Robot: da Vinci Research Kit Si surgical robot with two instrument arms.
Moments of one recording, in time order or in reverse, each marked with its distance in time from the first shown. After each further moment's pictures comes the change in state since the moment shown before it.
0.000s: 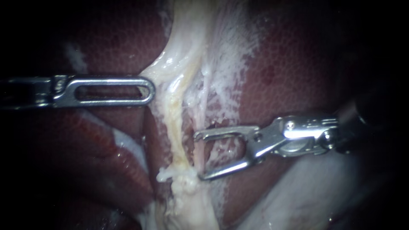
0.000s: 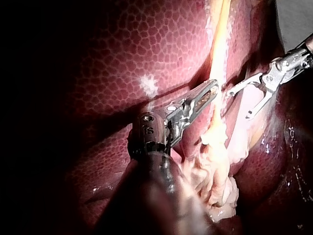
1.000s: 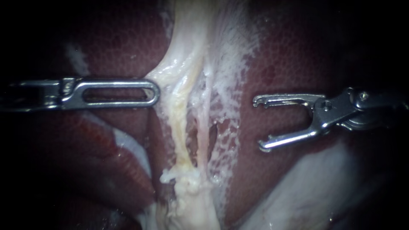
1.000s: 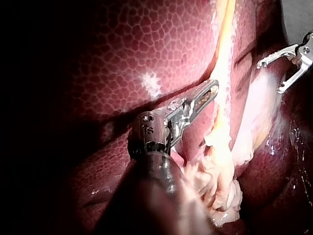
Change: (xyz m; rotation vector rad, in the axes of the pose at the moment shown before) right arm 0.004 -0.001 -0.008 -0.084 0.000 -0.043; left arm 0.003 0.003 0.003 0.009 -0.020 0.013
